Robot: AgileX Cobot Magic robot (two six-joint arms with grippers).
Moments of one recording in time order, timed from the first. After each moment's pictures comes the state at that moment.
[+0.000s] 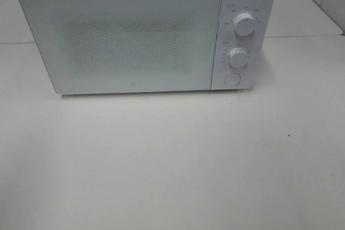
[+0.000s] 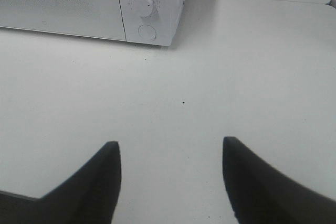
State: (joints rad) left arm -0.18 0.37 -0.69 -0.07 1.22 0.08; right arm 0.19 0.00 -0.50 -0.01 1.02 -0.06
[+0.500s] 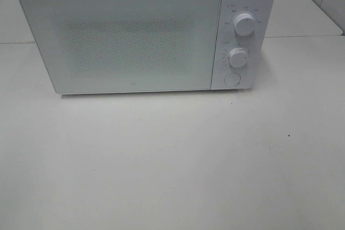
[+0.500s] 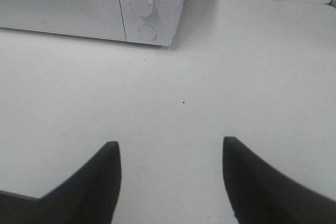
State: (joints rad) left arm -0.18 0.00 -0.67 -0.02 1.23 0.08; right arm 0.19 0.00 -0.50 -0.01 1.02 -0.06
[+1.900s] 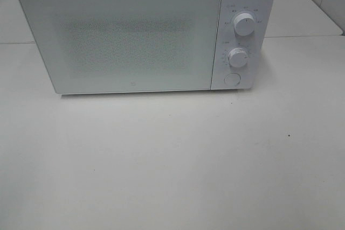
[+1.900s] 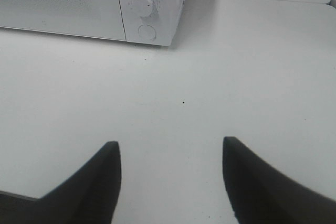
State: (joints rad) left arm -0.18 -0.01 -0.51 -0.03 1.06 0.08; right arm 0.19 0.00 -0.50 -0.01 1.02 -0.06
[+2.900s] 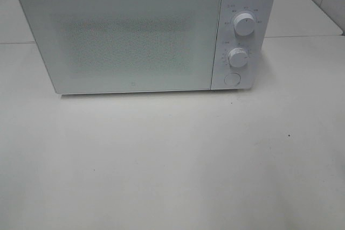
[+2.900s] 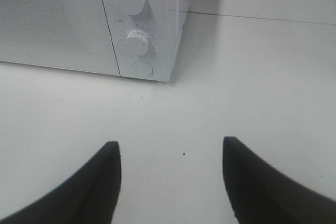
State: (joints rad) left arm -0.18 -0.01 -0.51 -0.03 1.05 0.08; right arm 0.19 0.49 -0.51 -0.01 0.57 -0.06
